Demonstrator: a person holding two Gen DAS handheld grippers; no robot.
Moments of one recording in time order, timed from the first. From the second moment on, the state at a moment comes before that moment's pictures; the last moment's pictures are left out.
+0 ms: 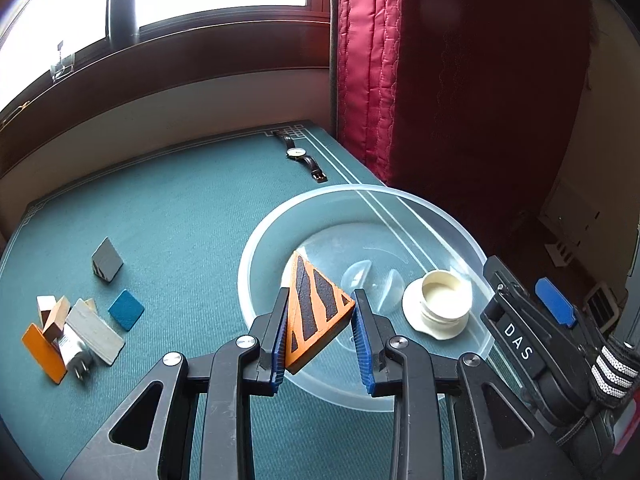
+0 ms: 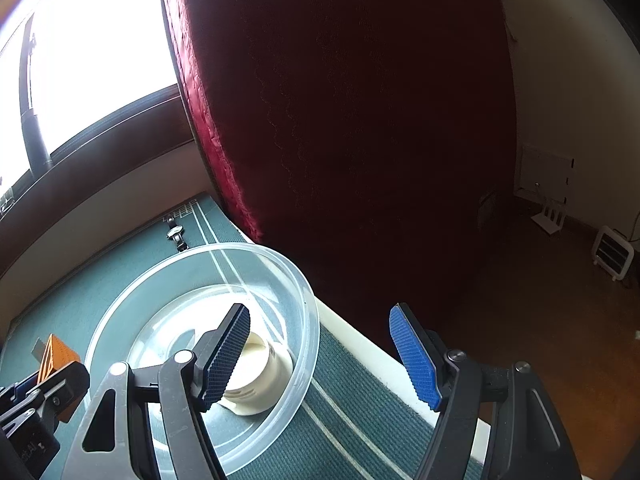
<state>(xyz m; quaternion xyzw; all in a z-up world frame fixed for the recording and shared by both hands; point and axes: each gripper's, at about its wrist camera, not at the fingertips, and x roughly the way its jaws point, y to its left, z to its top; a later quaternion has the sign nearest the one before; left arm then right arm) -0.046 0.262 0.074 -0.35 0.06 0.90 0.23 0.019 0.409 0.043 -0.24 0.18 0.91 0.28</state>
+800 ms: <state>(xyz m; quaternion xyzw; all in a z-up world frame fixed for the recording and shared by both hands) -0.036 0.223 0.077 -0.32 0.06 0.93 0.15 0.015 0.407 0.044 -0.24 0.18 0.91 0.28</state>
